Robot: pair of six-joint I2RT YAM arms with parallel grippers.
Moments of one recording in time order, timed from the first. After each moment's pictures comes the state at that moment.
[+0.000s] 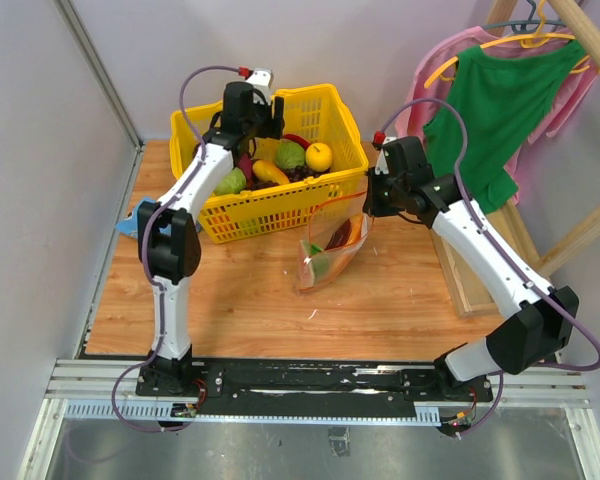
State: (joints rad) left arm -0.30 2.16 2.01 -0.19 0.01 -0.03; right arm 0.47 1.45 1.46 -0.78 -0.03 0.28
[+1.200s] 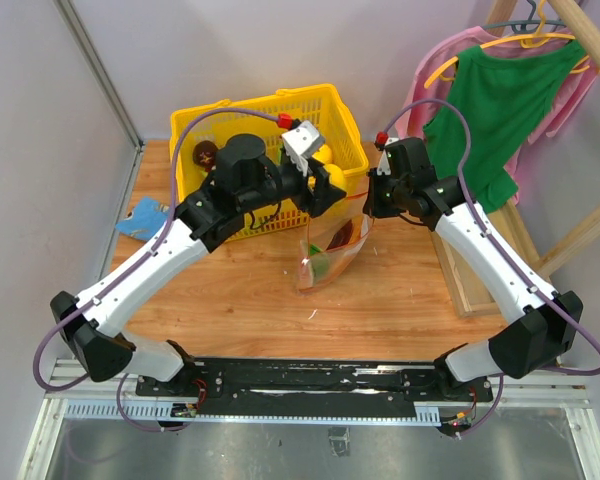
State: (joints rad) left arm -0.75 1.37 1.50 -0.24 0.26 0.00; right arm 0.47 1.43 1.45 -0.78 -0.04 0.30
